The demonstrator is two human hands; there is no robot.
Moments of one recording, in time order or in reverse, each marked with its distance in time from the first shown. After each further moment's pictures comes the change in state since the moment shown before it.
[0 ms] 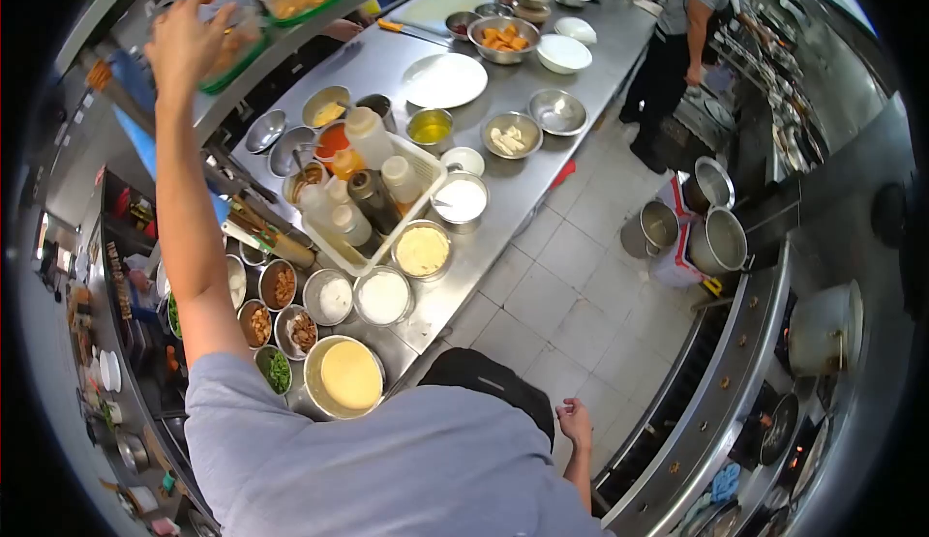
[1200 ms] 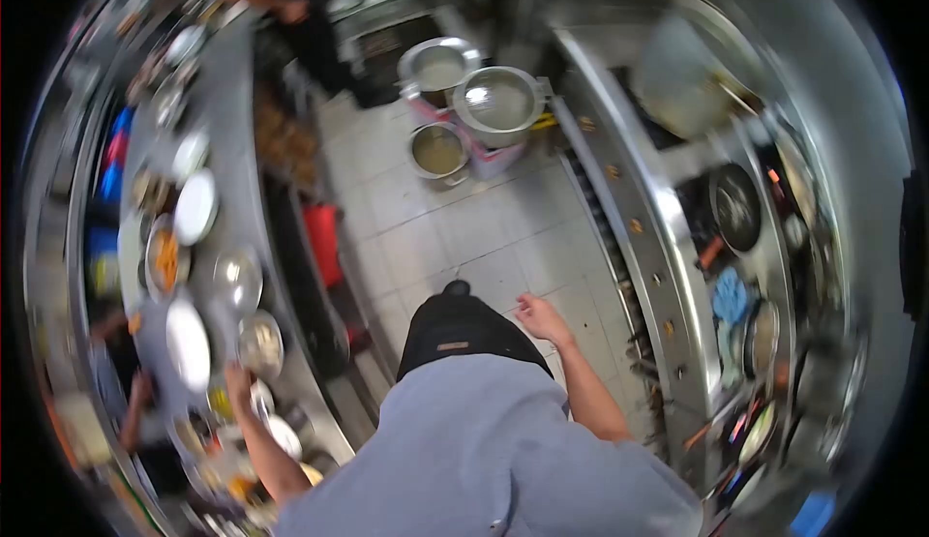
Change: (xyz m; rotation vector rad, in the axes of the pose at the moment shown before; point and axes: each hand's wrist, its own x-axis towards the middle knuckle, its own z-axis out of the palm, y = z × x) left_hand -0.269 0.458 0.231 -1.210 -1.662 -0.195; right_hand 0.192 -0.001 -0.257 0.314 0.288 0.073
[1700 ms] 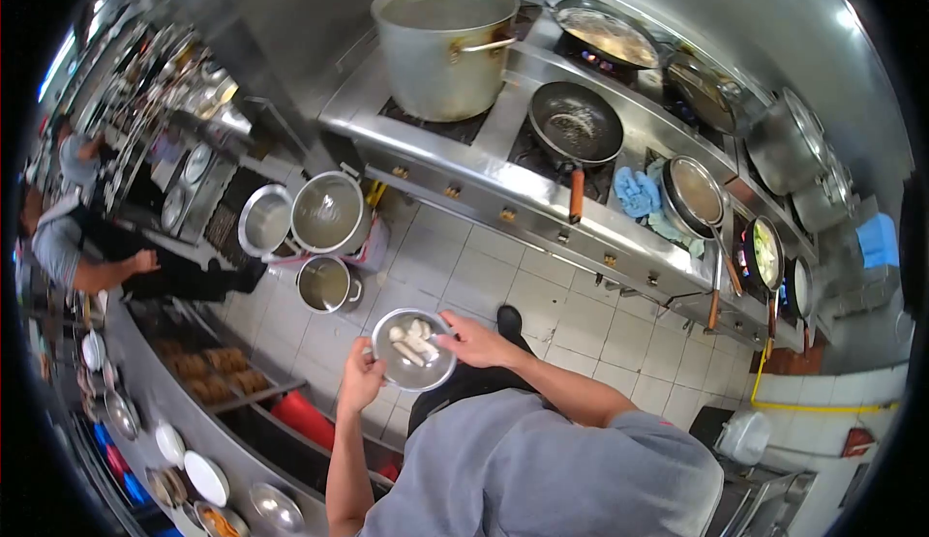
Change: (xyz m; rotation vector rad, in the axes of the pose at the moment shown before) left_hand -0.099 0.412 0.455 0.066 -1.168 0.471; right_hand -0.024 -0.102 -0.125 0.586 0.279 -0.033
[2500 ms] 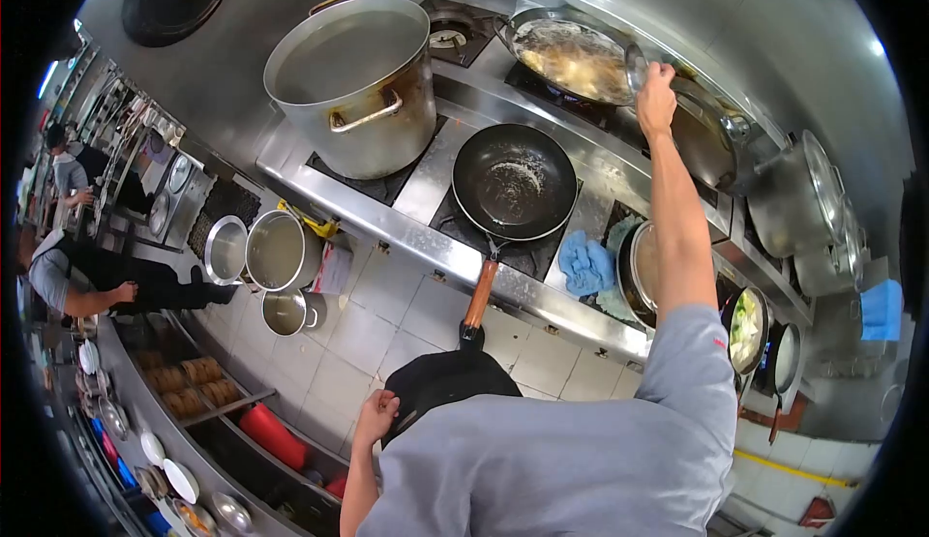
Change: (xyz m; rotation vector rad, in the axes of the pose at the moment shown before) left_hand 0.096 -0.011 0.231 0.204 0.041 -0.306; right_hand 0.050 -0.045 -0.741 -1.172 1.455 -0.149
